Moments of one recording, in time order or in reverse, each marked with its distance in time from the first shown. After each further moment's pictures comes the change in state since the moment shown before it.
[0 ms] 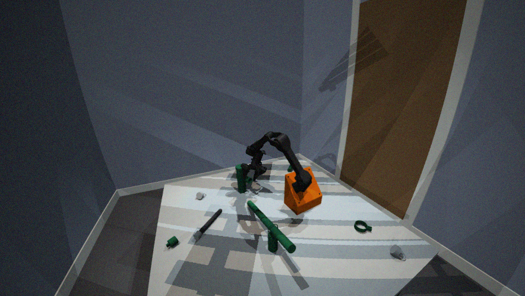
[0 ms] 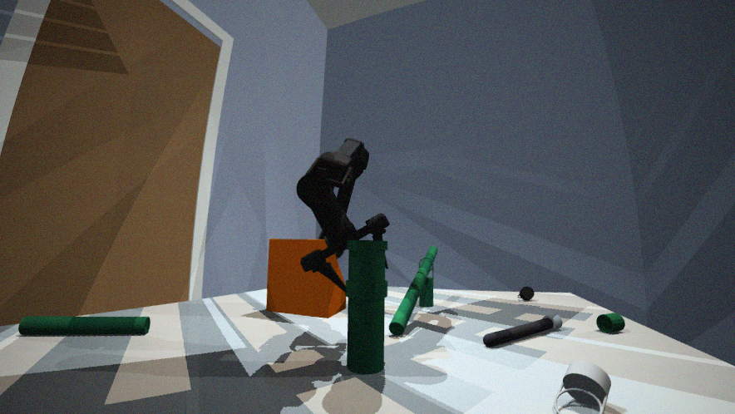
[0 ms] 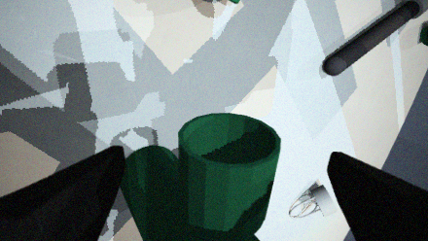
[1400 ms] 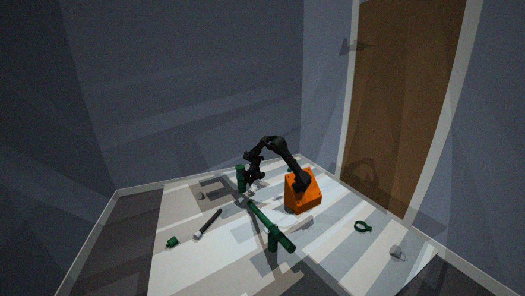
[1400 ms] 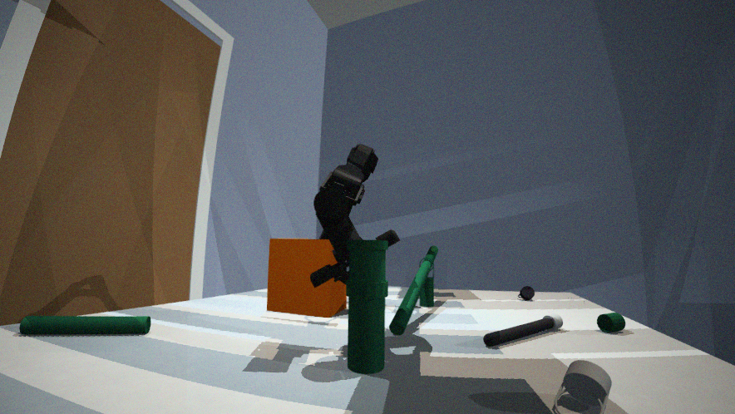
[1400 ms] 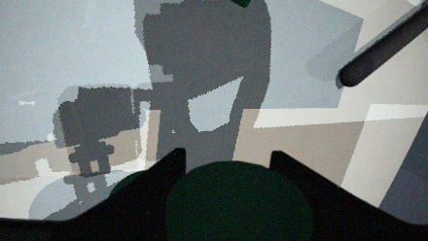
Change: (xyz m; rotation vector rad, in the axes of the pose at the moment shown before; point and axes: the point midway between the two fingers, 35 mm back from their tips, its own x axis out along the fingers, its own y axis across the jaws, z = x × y) arm 0.037 0.000 0.004 -0.005 0.001 0.011
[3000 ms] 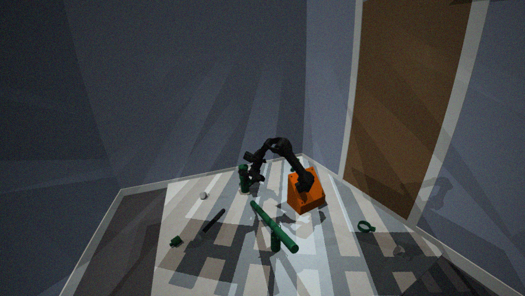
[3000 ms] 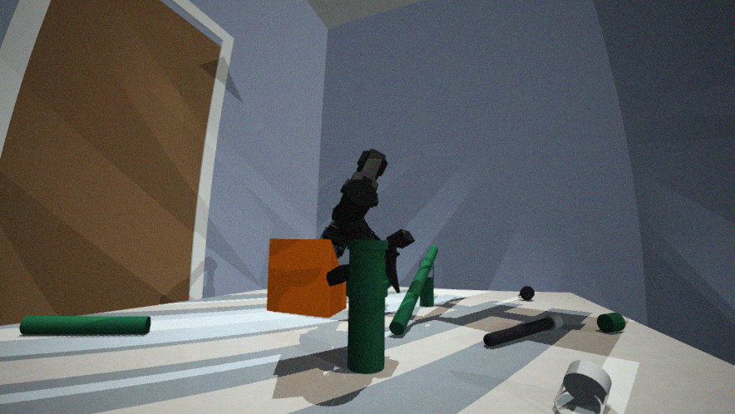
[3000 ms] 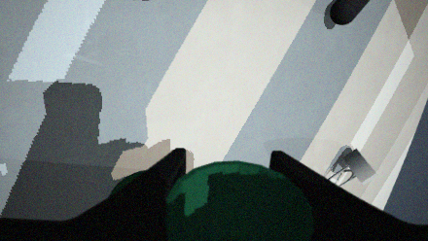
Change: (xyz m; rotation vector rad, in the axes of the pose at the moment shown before) arm 0.015 -0.024 -0.003 0.265 0.146 -0.002
